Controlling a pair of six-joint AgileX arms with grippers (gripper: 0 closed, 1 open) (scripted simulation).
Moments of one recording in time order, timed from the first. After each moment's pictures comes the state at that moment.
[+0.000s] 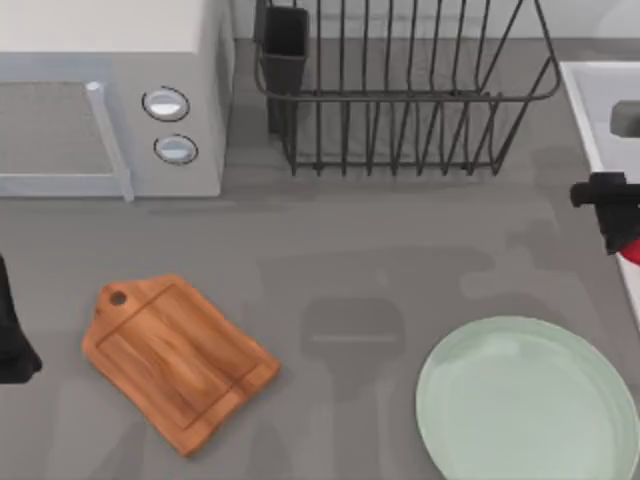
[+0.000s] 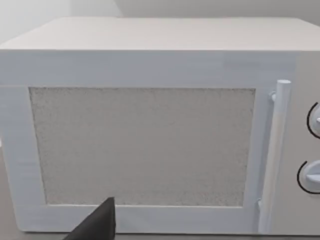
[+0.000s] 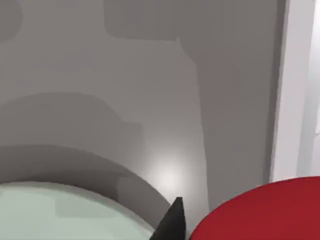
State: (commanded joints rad) left arm 0.00 0.00 0.00 0.00 0.00 0.00; right arm 0.14 1.76 1.30 -1.01 -0.01 0.16
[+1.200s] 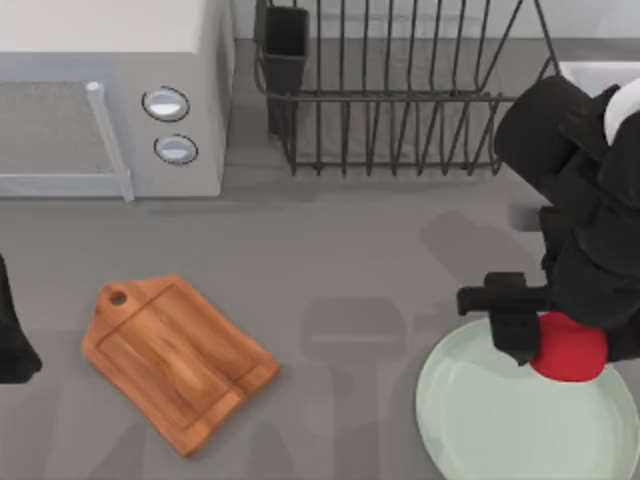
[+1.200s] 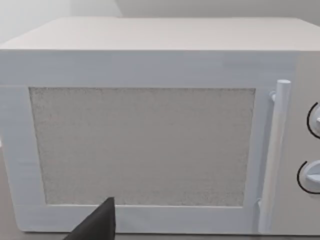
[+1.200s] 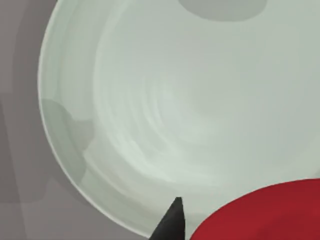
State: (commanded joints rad) left arm 0.00 0.00 0.00 0.00 0.00 0.00; right arm 0.61 1.56 1.18 -1.19 0.00 0.61
